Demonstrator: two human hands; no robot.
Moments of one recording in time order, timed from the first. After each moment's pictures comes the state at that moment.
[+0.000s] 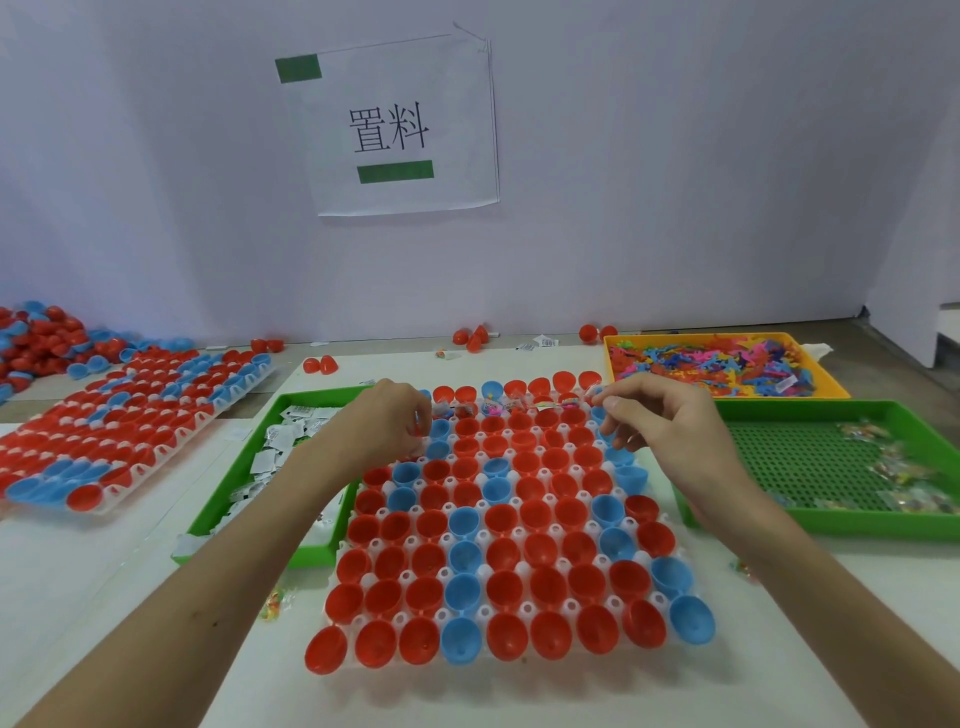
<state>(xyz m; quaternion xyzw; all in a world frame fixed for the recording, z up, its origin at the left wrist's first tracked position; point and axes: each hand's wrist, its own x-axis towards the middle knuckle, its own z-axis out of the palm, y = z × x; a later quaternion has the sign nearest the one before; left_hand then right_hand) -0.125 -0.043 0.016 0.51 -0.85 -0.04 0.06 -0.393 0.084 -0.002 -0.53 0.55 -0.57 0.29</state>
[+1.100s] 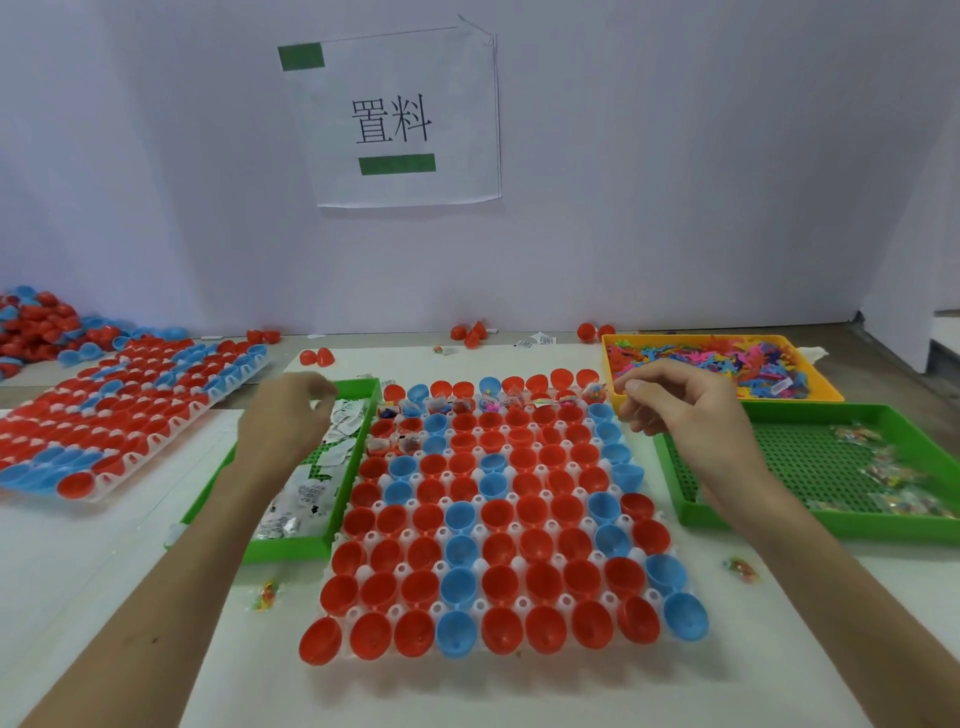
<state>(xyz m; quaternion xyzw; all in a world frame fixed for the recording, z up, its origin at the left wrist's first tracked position) -0.054 -0.057 0.001 0.66 -0.70 -0.02 0.28 -0.408 0.085 0.003 -0.51 0.55 -0.60 0.27</state>
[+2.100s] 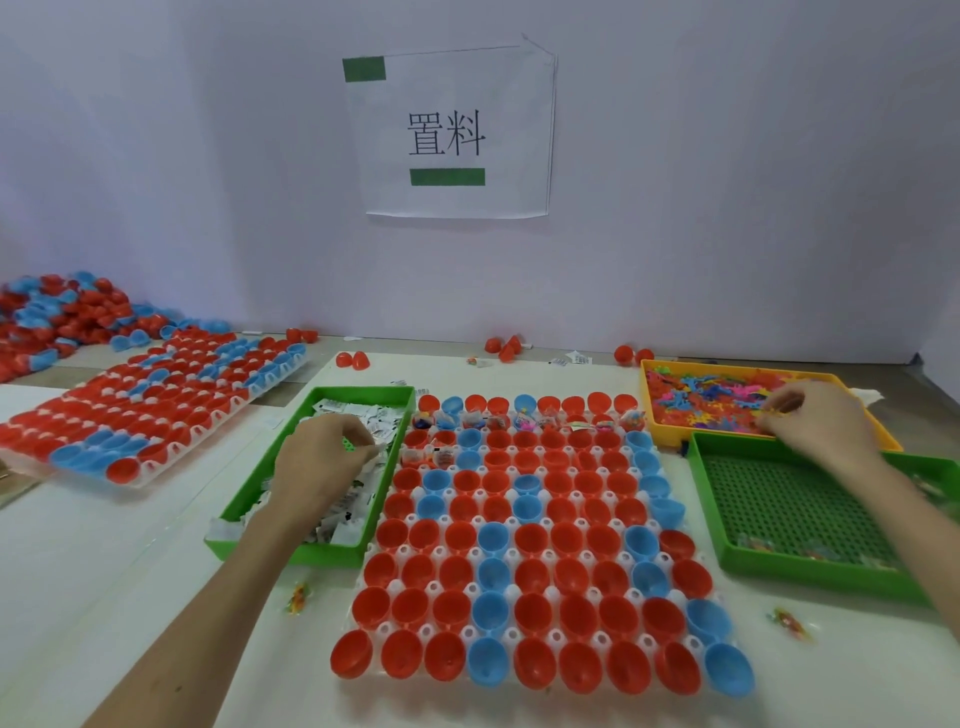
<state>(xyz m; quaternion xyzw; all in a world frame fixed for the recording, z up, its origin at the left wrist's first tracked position) -0.042 -0.032 -0.026 0.66 -0.69 -0.07 0.29 -0.546 0.002 -0.029 -0.50 0.81 -0.29 0.02</state>
